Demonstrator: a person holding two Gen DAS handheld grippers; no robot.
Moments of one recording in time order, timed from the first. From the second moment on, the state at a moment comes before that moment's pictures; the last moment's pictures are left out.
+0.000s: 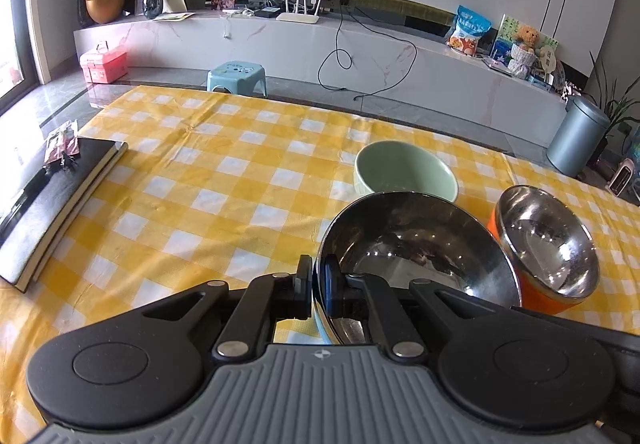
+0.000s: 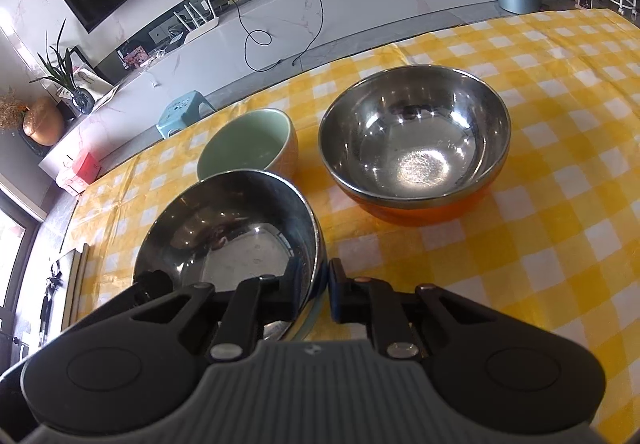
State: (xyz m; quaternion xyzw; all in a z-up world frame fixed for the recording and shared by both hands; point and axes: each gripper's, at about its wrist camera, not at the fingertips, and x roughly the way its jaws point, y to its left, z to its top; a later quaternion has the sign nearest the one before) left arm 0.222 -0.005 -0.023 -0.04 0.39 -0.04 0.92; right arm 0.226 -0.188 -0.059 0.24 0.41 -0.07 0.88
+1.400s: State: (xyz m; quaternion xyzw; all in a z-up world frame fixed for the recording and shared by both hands) left arm 0.073 -0.054 -0.024 -0.09 0.45 -0.12 0.88; right arm 0.031 -0.293 -0.054 0.34 0.42 -0.10 0.83
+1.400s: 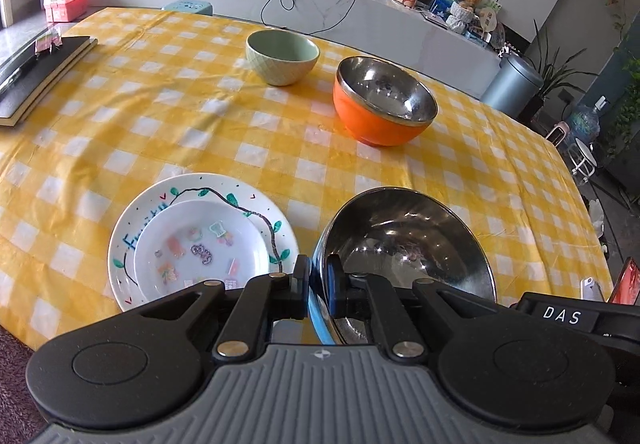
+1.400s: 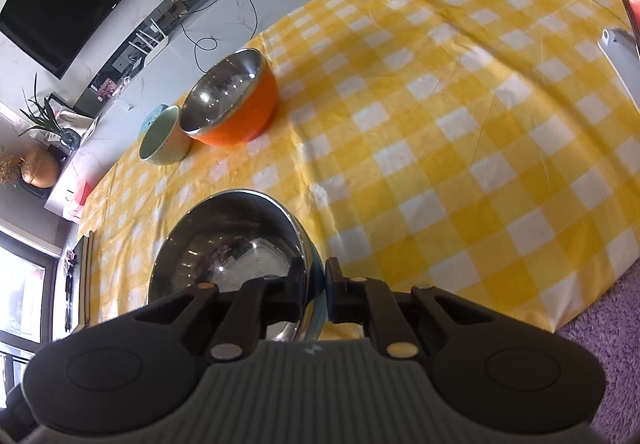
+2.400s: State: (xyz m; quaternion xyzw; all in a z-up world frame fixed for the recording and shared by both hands) left arm 0.084 -0.065 -0.044 -0.11 0.48 -0.16 0.86; right arm 0.042 -0.305 -0.069 0.33 0.42 -0.15 0.83
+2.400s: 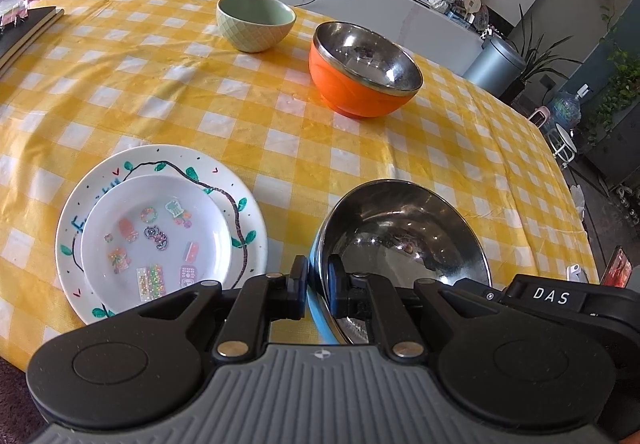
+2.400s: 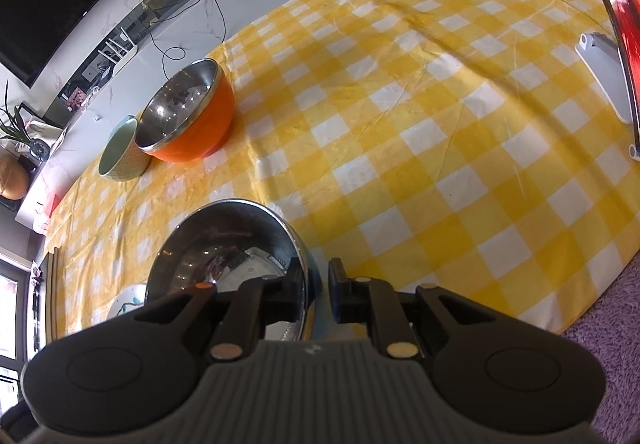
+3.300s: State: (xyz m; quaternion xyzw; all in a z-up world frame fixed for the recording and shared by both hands) left arm 0.108 -0.060 0.011 -0.07 0.39 -0.17 0.90; right arm 0.054 -0.302 -0.026 0.26 0.36 -0.15 0.88
